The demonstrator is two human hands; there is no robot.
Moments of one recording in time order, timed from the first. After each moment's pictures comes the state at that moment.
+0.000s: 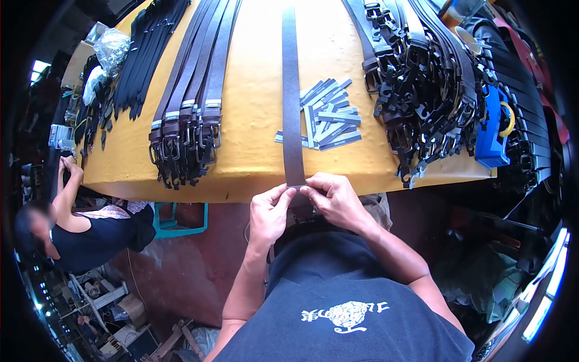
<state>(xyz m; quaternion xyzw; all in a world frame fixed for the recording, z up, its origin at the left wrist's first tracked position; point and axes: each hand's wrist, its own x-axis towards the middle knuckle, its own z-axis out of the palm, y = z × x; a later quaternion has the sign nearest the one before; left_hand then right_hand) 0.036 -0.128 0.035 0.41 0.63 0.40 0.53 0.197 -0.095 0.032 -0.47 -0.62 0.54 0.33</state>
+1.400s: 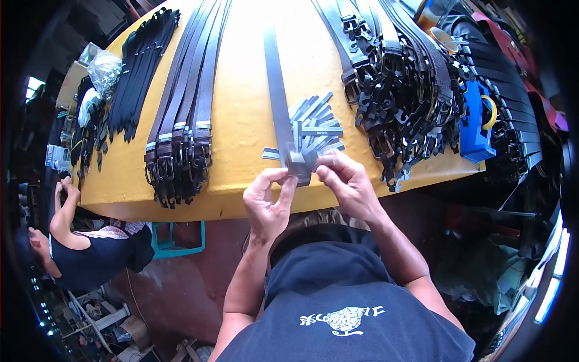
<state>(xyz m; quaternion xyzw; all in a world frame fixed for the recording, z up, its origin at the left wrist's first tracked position) 0.062 -0.088 0.049 0.51 0.45 0.60 0.42 0.227 -0.070 0.069 -0.43 -0.55 0.53 0.48</state>
